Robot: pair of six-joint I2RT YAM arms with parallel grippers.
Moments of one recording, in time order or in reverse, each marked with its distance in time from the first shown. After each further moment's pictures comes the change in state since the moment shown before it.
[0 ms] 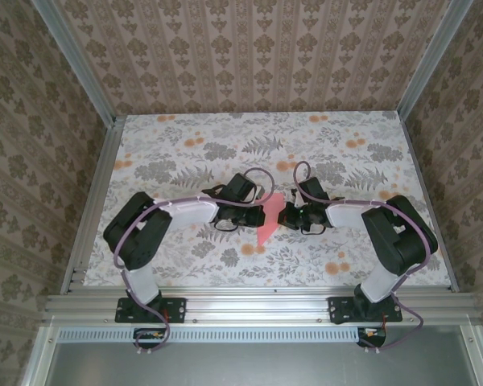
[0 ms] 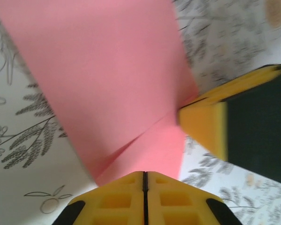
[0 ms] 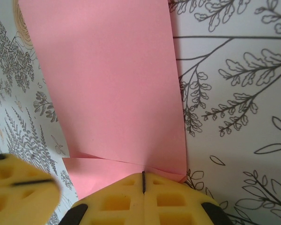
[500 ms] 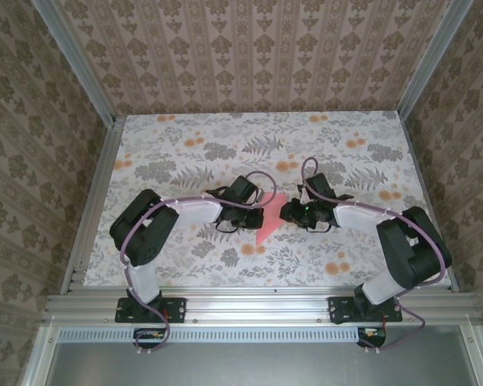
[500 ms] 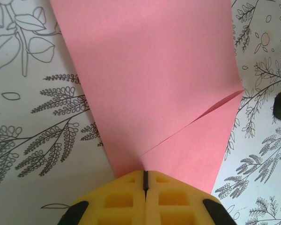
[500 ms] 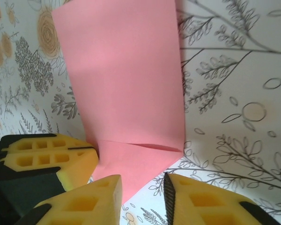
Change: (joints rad) left arm -0.009 0.035 0.010 -0.011 -0.041 0.027; right arm -0.031 -0.122 0.011 -0.124 0.040 0.001
